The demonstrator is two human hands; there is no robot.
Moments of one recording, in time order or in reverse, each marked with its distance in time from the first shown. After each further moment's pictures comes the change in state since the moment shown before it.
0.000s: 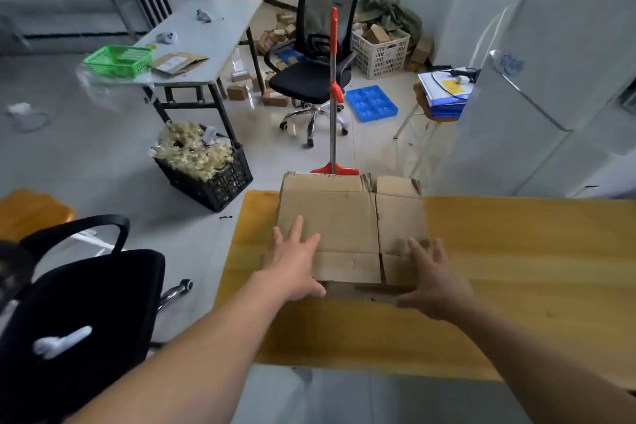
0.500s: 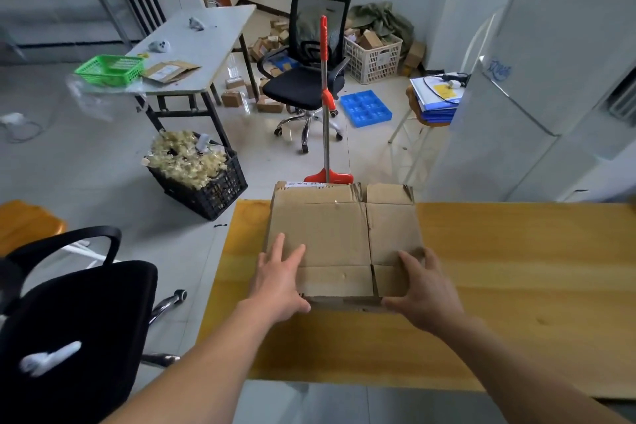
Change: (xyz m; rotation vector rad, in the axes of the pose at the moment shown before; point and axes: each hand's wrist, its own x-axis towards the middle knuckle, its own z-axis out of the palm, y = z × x) left_hand 0.003 -0.005 0.023 -0.155 0.074 -0.113; right_hand 0.005 0.006 0.008 0.078 0.136 -0.010
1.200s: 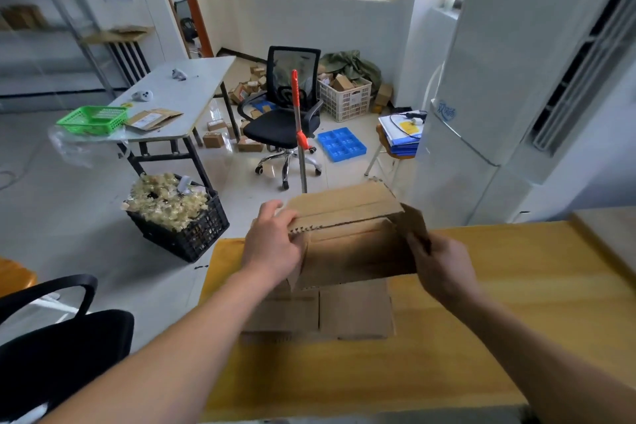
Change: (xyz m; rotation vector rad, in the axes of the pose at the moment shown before) left_hand -0.020 0.088 -0.104 -0.207 0.452 0.309; right_hand -0.024 0.006 -0.121 0.418 0.408 -0.031
